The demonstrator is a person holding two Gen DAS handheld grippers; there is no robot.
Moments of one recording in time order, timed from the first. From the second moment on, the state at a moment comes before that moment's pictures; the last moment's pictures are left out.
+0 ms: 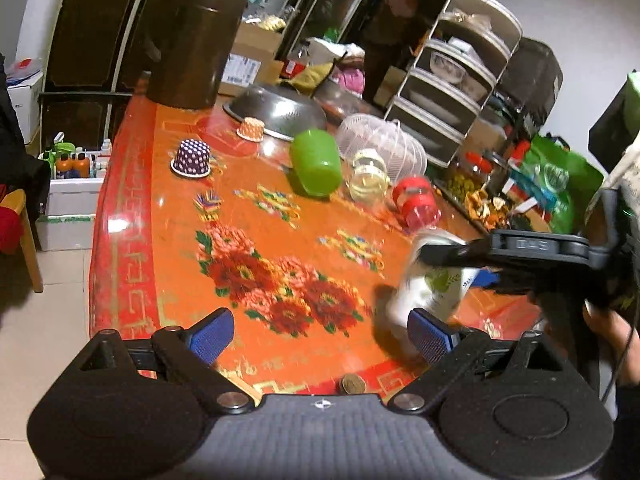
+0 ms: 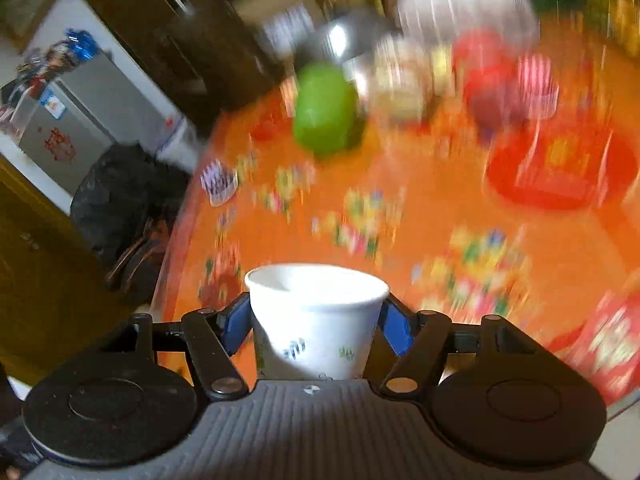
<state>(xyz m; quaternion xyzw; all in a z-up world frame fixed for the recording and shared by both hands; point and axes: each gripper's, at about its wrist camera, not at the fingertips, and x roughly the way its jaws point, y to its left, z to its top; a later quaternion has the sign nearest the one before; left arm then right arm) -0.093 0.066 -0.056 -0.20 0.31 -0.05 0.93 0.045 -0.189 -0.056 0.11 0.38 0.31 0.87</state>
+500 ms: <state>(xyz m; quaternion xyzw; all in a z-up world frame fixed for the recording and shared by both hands) -0.092 0.074 -0.065 -0.22 0.28 -0.06 0.93 -0.028 -0.199 -0.043 -0.02 0.08 0.24 0.97</state>
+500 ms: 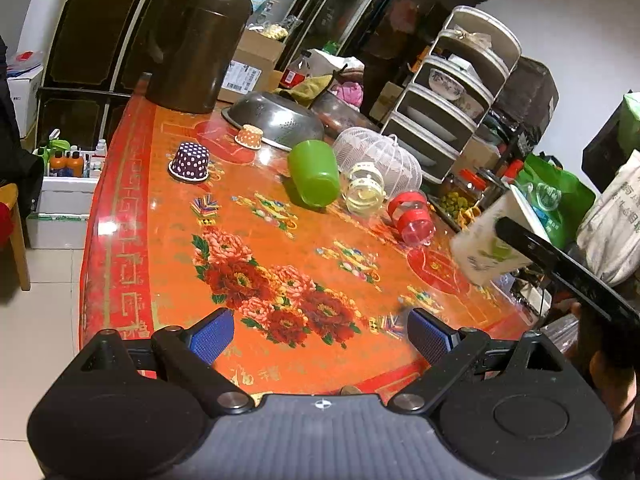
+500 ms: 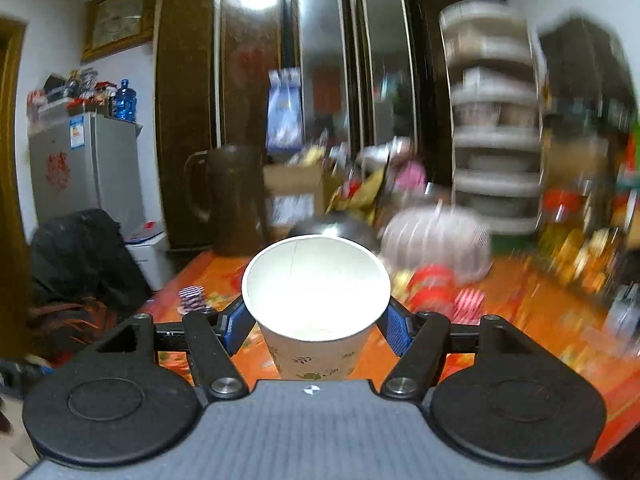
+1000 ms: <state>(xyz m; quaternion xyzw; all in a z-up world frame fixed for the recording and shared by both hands) -0.099 0.063 -0.058 -0.22 0.24 -0.08 0.94 -0.039 -0.210 -0.084 0.01 0.02 0.24 0.97</state>
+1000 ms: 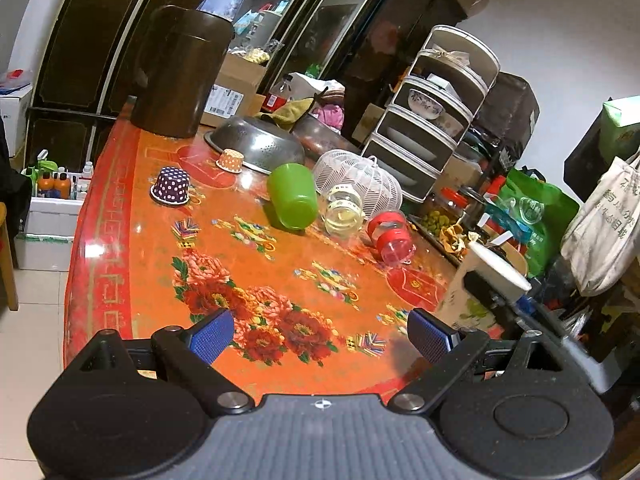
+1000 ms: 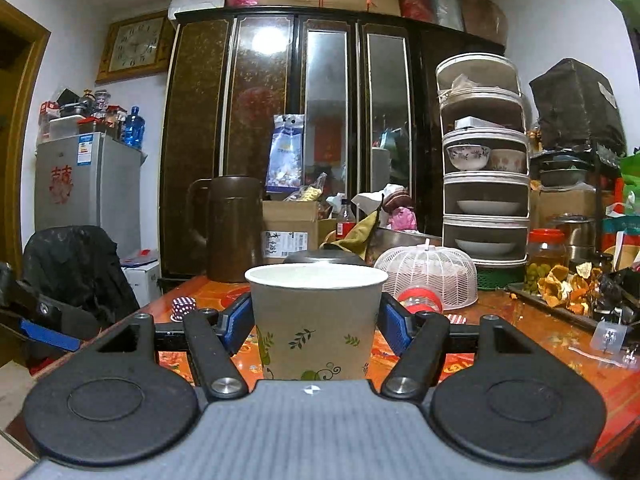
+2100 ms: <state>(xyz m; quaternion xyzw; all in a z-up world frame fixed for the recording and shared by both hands) -0.099 0.056 -0.074 -0.23 0.24 -0.09 0.94 -0.038 -0.195 -0.149 0.00 -0.03 0.23 0.97</state>
